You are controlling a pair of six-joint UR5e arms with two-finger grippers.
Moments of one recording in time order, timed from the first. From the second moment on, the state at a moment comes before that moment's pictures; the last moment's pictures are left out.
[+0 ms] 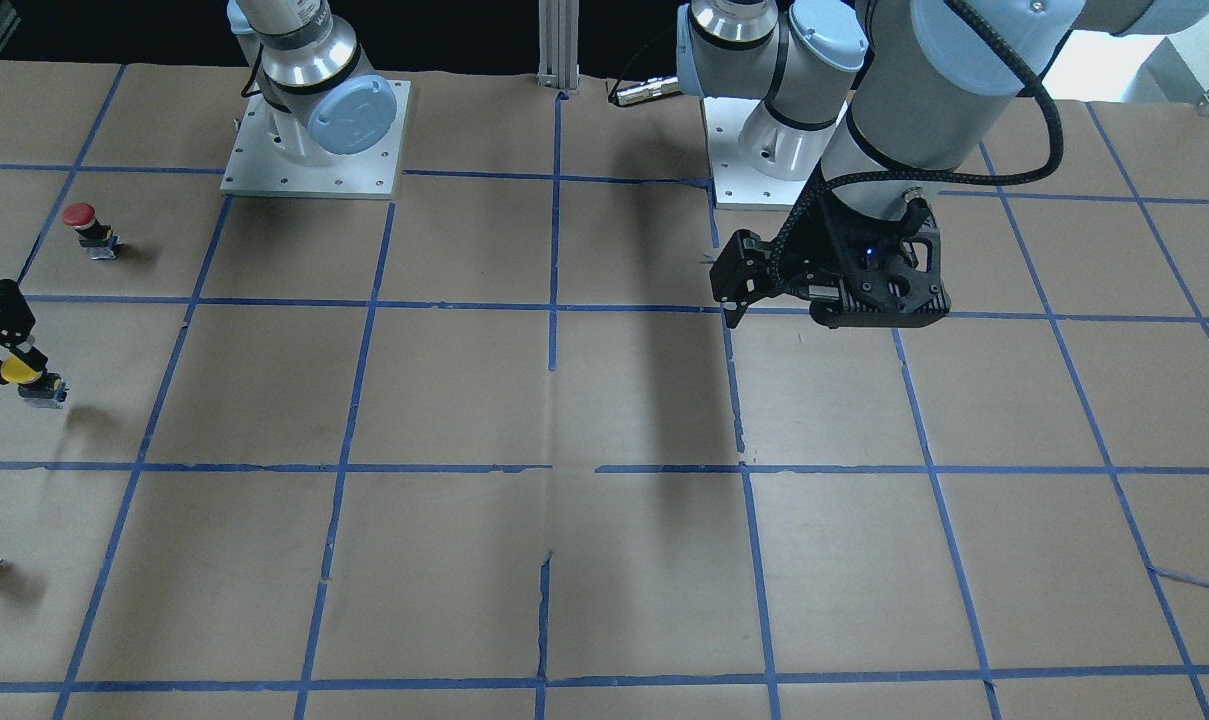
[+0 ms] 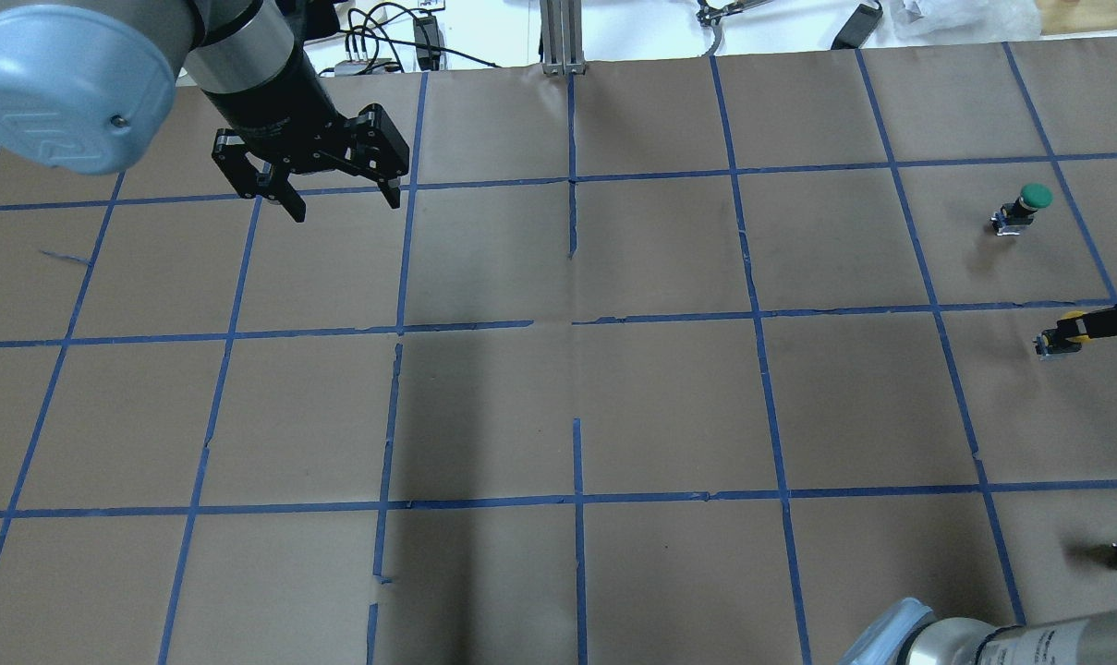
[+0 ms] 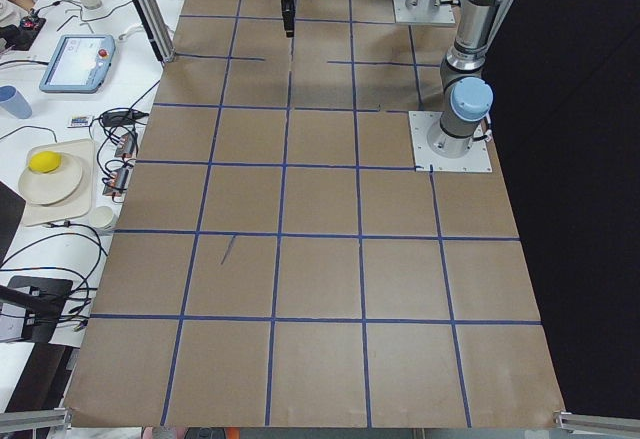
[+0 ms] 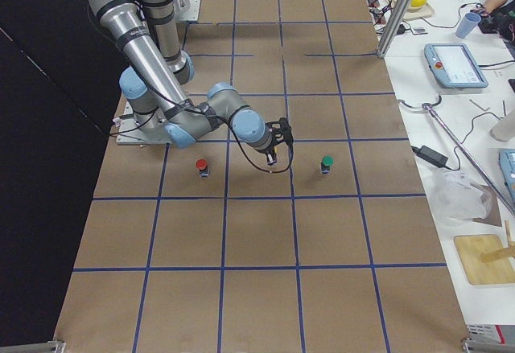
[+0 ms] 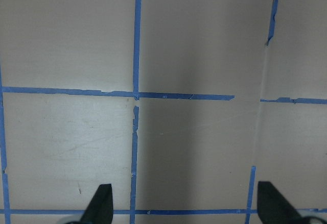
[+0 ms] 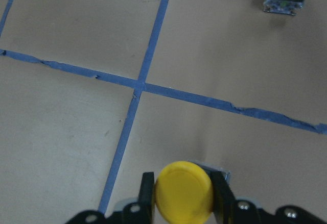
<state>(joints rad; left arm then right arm) -1.61 -1.70 -1.49 -1.54 1.49 -0.09 0.67 -1.39 2.02 -2.11 -1.16 -1.16</state>
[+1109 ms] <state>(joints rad) -1.60 -1.71 -1.47 -1.54 1.49 -0.08 0.66 -1.37 2.02 -2.10 -1.17 -1.15</state>
